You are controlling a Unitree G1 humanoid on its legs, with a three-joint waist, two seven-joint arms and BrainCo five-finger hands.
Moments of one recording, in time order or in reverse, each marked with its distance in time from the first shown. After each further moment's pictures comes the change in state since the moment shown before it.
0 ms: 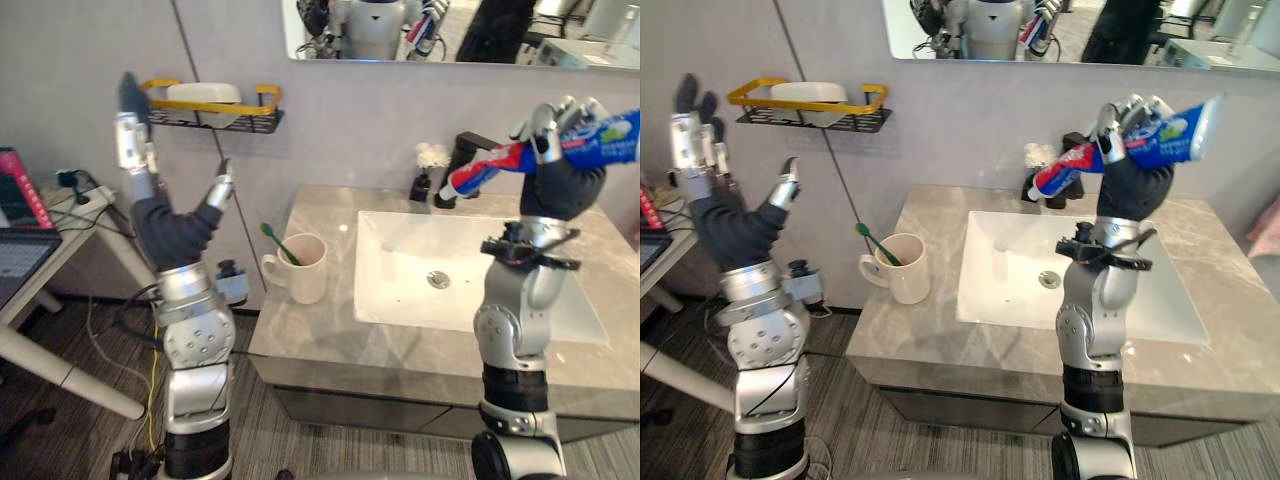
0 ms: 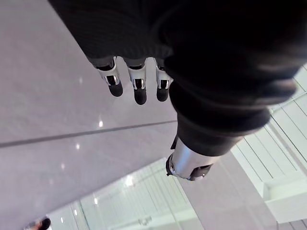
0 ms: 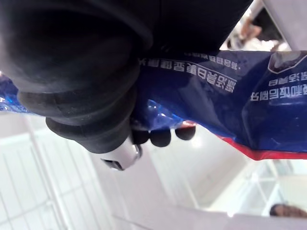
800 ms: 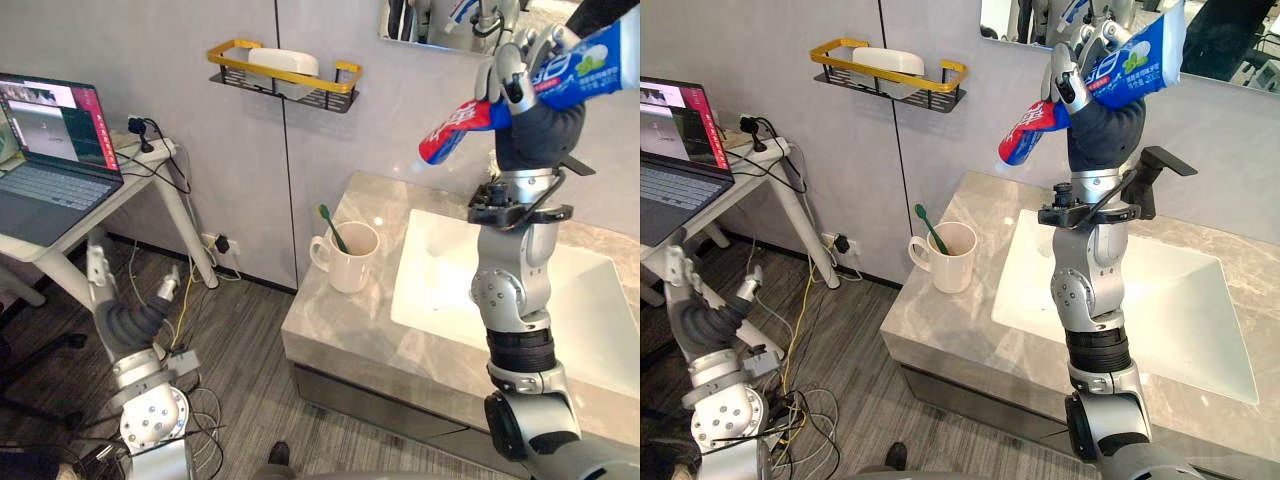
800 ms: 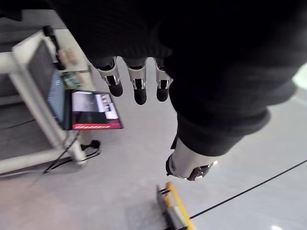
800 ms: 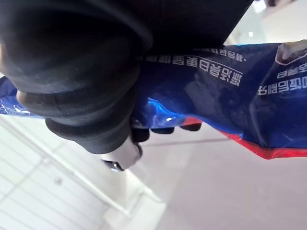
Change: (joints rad) left arm 0.426 -0.092 0.189 0.159 -0.094 0.055 -0.076; right arm -0.153 -0.129 0.116 0.028 0.187 0.052 0.102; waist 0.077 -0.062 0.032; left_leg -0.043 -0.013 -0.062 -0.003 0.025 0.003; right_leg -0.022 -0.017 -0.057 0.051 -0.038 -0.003
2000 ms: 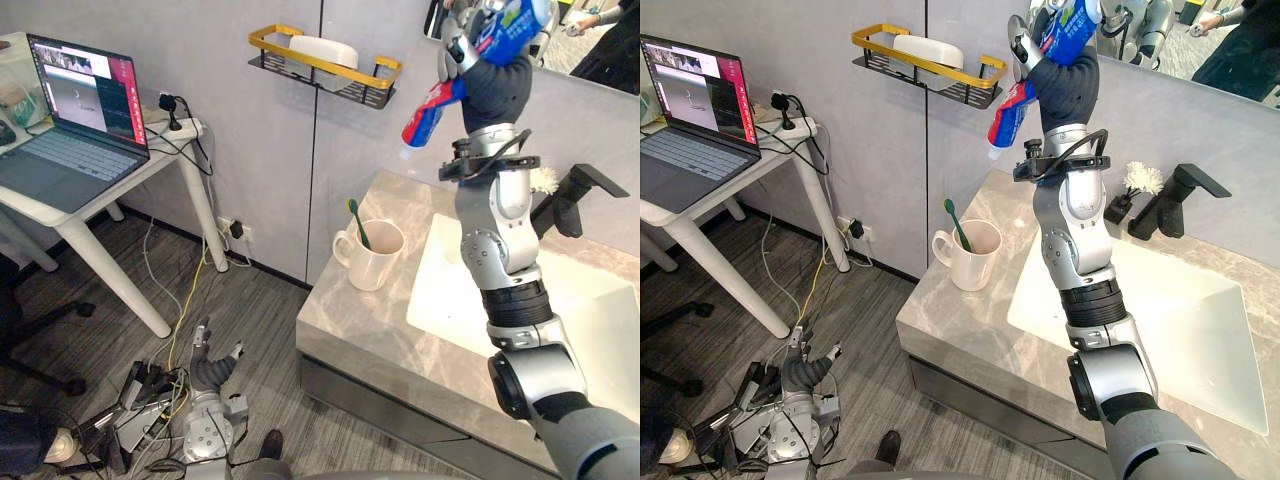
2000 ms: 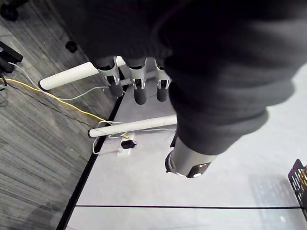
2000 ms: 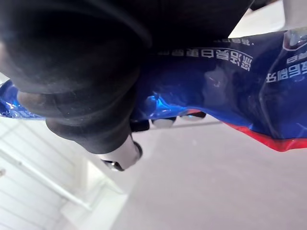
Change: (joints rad) left arm 0.025 -0.026 -0.148 0.416 -0.060 0.047 -0.042; right arm -0.222 -0.068 0.076 0.250 -0.033 0.071 -0.145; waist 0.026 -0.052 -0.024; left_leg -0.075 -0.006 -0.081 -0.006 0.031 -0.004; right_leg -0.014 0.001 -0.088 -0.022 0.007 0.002
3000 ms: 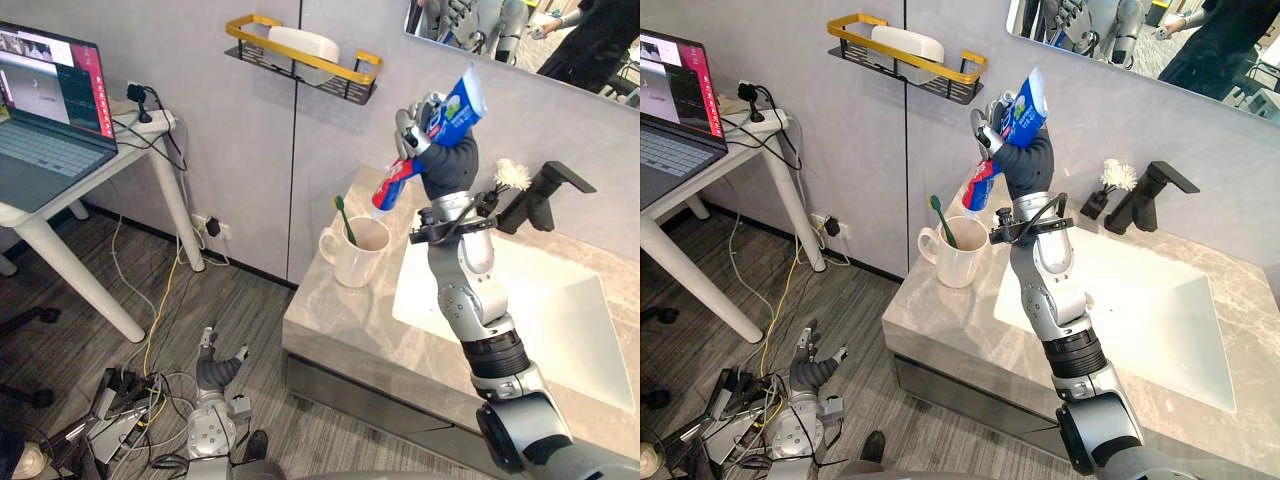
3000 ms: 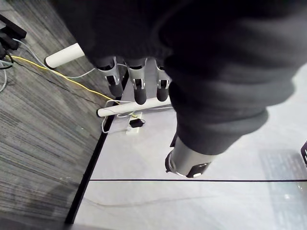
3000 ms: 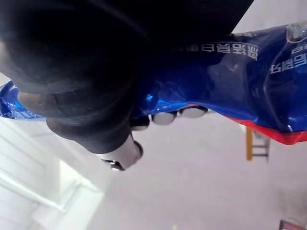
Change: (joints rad) left arm -0.020 0.022 -0.031 0.056 0.003 0.014 0.005; right arm 0.248 0.102 0.082 -0.133 -0.047 0.009 0.038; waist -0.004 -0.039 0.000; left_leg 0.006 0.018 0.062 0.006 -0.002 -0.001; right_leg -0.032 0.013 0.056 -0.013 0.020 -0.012
